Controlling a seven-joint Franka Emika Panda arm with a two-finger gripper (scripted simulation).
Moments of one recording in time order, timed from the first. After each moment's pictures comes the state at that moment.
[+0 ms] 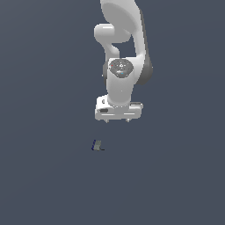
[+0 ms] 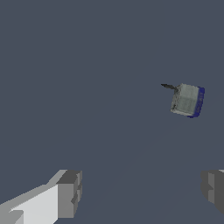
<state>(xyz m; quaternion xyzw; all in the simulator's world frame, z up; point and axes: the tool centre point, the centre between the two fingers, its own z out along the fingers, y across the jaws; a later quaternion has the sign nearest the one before) -0.010 0.024 0.148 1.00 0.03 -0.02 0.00</state>
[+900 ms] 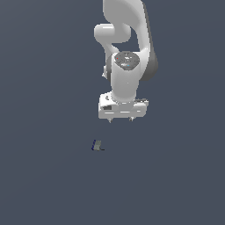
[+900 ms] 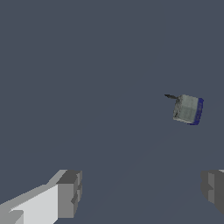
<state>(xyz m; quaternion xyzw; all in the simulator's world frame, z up) -0.001 0.040 0.170 1.00 0.03 0.00 0.00</state>
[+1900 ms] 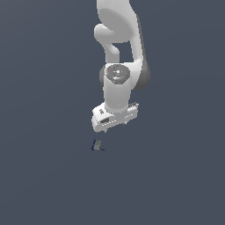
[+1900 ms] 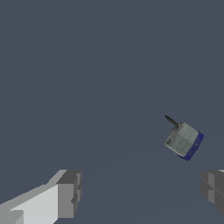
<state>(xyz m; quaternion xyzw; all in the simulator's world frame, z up) 0.020 0.012 0.143 0.98 0.21 0.00 0.00</state>
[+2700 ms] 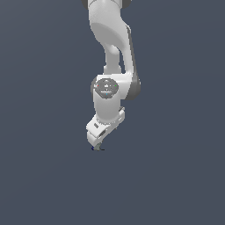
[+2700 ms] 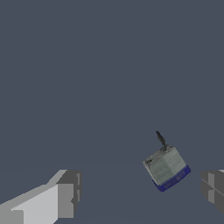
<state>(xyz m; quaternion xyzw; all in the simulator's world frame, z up) 0.040 -0.021 0.110 0.92 0.39 -0.01 0.00</state>
